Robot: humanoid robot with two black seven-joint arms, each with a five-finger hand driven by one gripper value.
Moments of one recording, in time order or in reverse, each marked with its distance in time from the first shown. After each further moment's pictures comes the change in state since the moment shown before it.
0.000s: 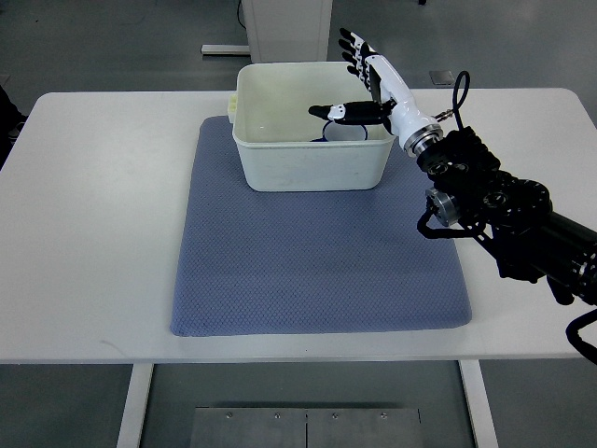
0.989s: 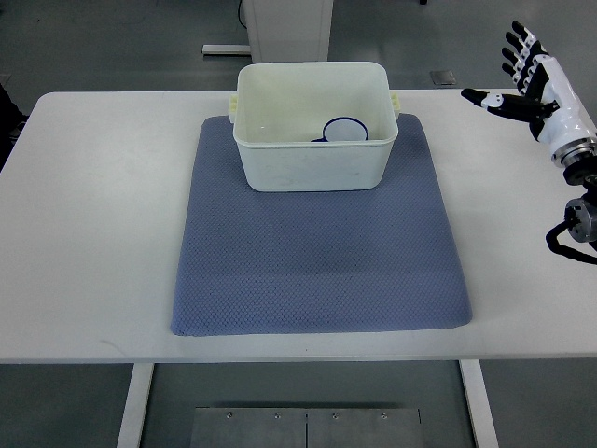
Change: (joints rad) left arm 0.000 0.000 0.000 0.000 0.000 0.001 0.000; right arm -0.237 -0.435 0.254 0.271 0.044 0.010 0.009
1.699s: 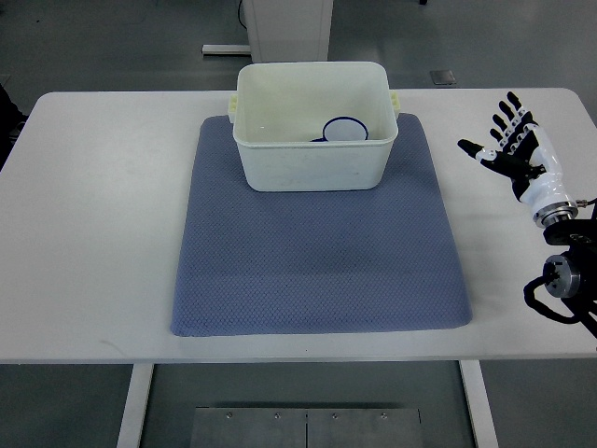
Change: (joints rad) left arm 0.000 0.000 0.000 0.000 0.000 0.000 0.000; right arm -0.231 0.086 0.182 0.039 0.000 0.057 -0.003
